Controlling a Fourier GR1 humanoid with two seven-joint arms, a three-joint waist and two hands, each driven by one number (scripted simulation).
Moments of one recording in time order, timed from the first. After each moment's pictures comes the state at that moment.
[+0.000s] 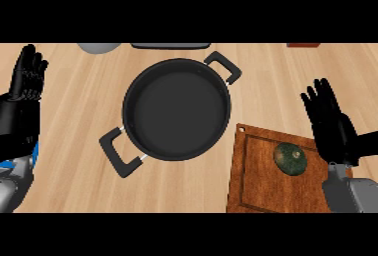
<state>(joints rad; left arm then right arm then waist) -0.24 0.56 -0.16 -1.64 0.16 0.41 -0.10 -0.17 -0.26 -0.01 -1.47 -0.44 -0.11 -0.03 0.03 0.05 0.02</state>
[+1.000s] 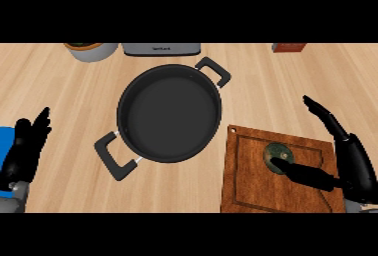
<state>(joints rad) -0.07 0.59 -0.18 -1.41 0.18 0.36 0.30 -0.01 -0.47 0.24 -1.81 0.22 -0.35 0.07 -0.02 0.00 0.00</state>
